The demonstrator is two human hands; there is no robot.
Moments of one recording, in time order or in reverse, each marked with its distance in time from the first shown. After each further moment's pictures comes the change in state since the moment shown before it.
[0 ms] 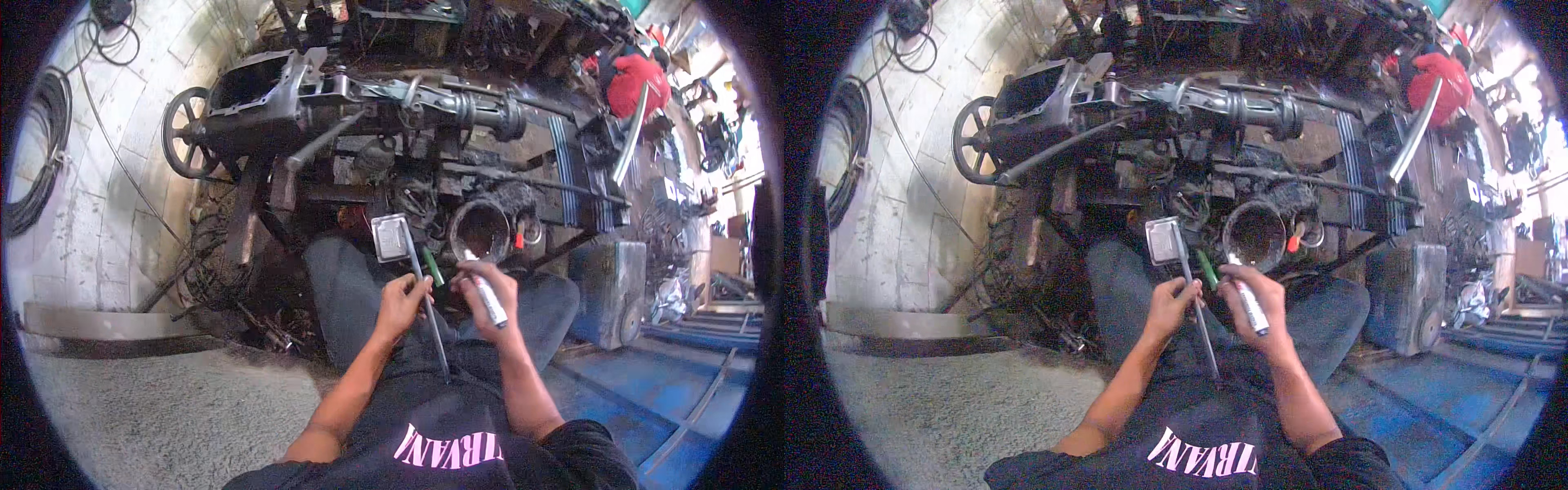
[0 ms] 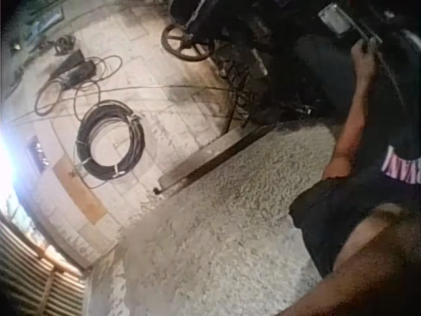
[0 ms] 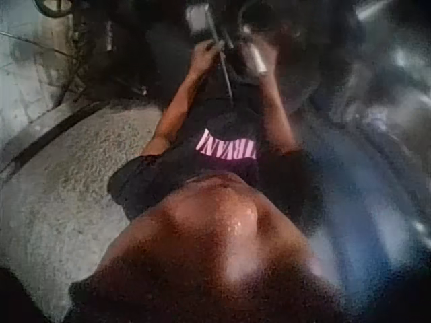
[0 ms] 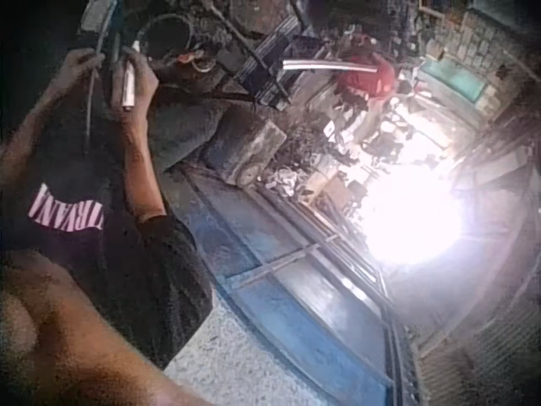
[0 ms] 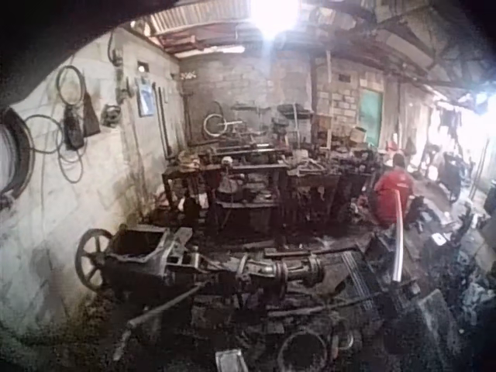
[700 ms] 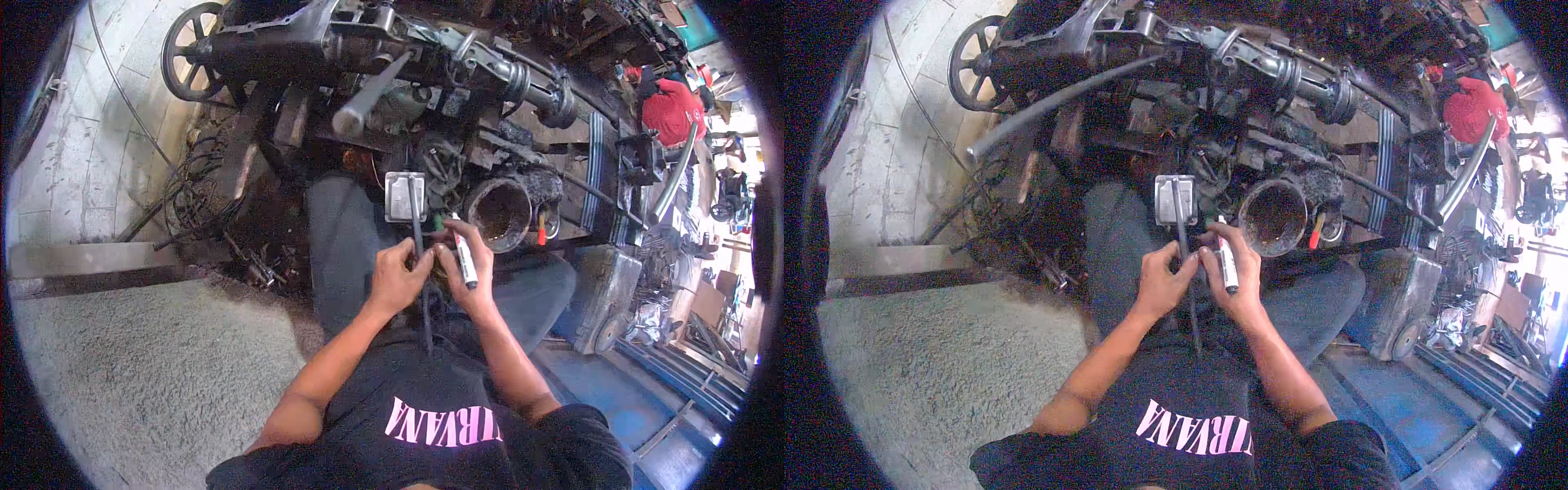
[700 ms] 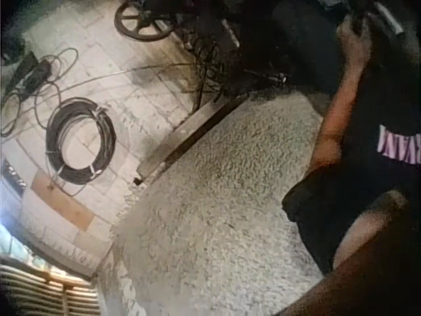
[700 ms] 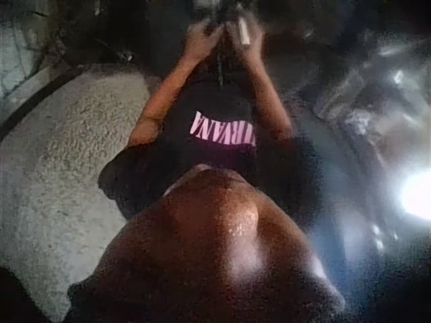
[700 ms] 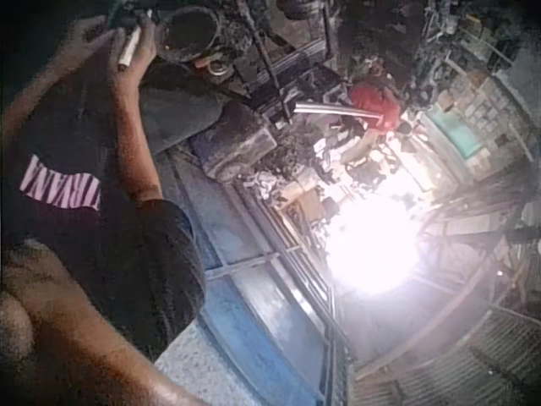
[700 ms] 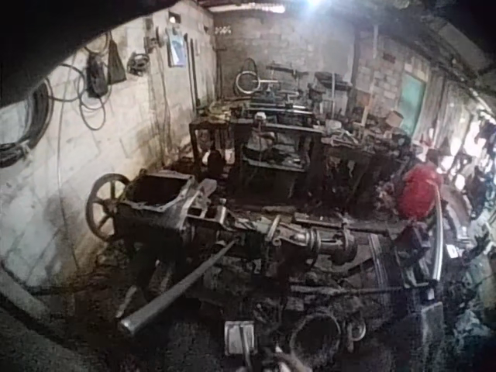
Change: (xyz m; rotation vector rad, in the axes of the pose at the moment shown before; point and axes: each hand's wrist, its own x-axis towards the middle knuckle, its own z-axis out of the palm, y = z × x) left_hand -0.007 -0.002 0.002 0.474 0.300 0.363; right_hand 0.018 0.026 0.044 -0.009 -0.151 0.115
